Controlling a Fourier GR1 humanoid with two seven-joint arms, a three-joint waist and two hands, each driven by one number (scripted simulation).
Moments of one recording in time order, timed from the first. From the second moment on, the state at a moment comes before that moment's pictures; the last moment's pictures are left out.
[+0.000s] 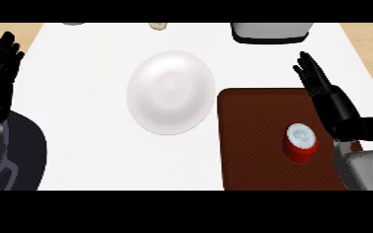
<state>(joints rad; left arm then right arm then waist) -0.26 0.60 0.00 -1.44 0.17 0.27 0.12 -0.21 -0.45 0.14 -1.47 -0.25 0.02 -0.18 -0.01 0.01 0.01</state>
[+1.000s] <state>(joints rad) -0.28 0.46 -0.10 -1.56 0.22 0.12 0.05 -0.17 -0.23 0.49 -1.35 0.42 -0.53 0.05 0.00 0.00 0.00</state>
